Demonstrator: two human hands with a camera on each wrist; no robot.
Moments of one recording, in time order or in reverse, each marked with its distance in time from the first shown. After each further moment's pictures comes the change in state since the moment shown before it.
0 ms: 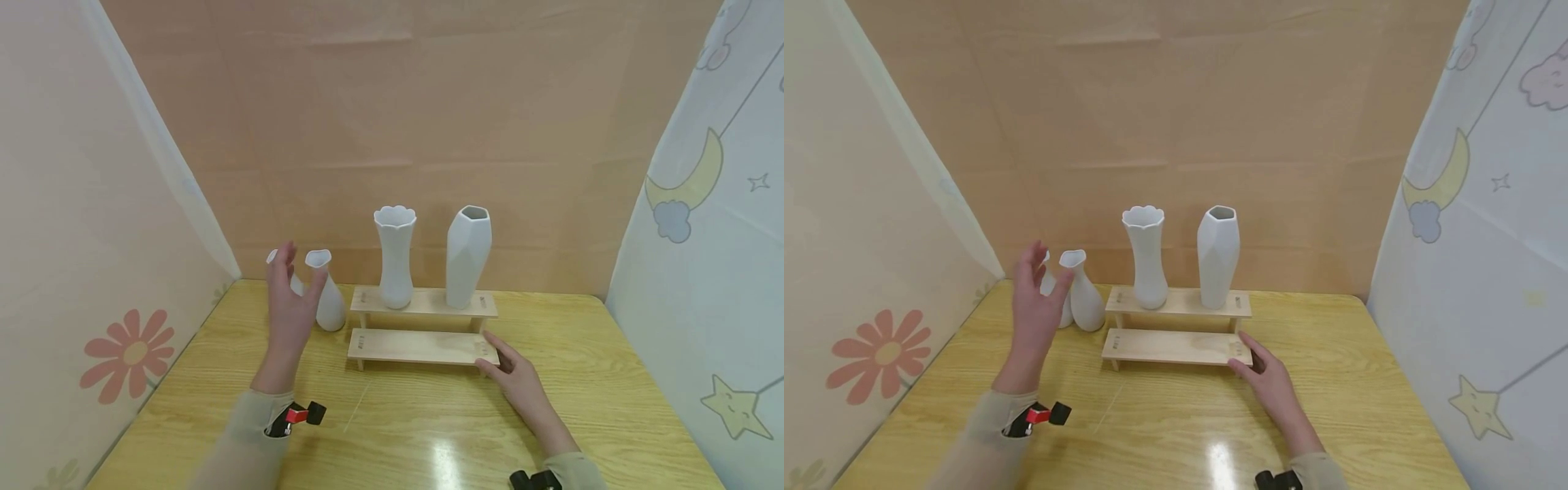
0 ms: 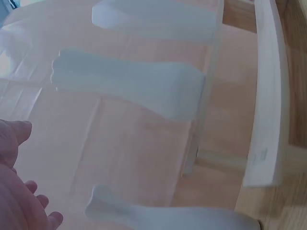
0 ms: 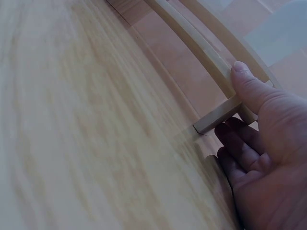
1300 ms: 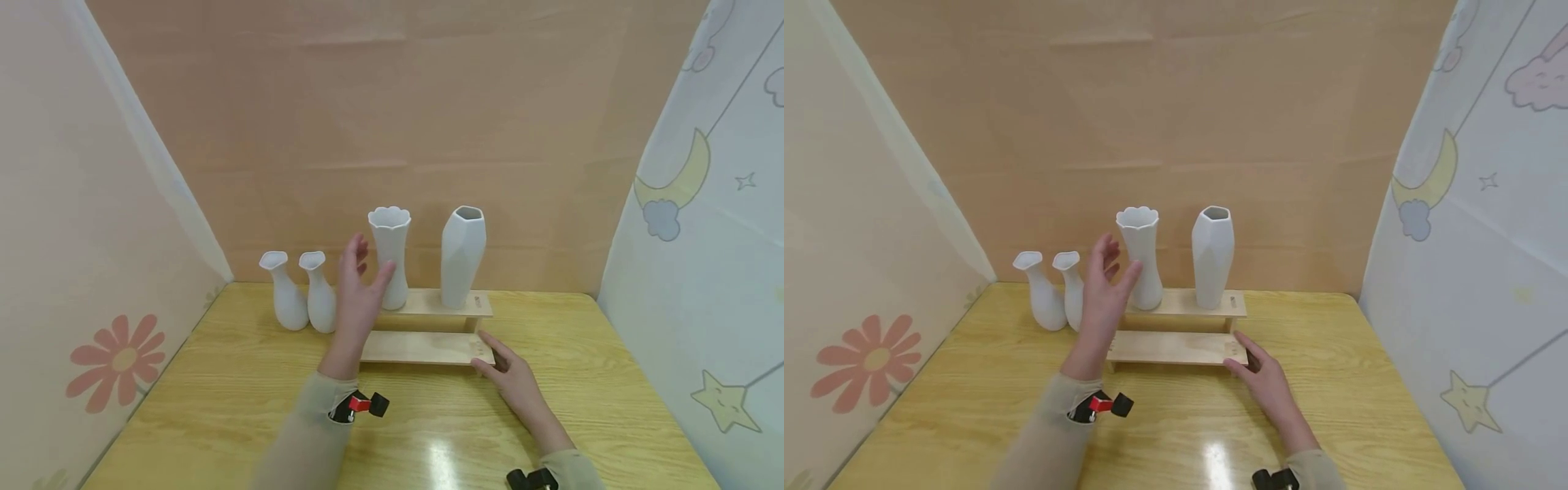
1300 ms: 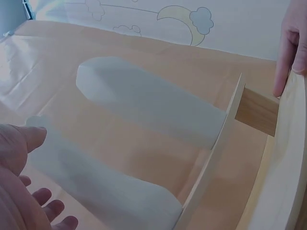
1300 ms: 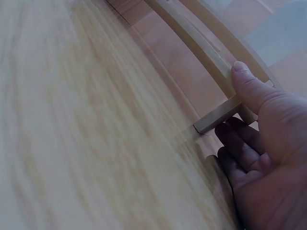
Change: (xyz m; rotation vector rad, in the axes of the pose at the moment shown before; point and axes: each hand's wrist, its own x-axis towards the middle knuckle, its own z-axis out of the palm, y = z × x) left_hand -0.004 0.037 0.106 -0.164 -0.135 -0.143; right_hand -0.003 0.000 -0.002 -0.011 0.012 0.019
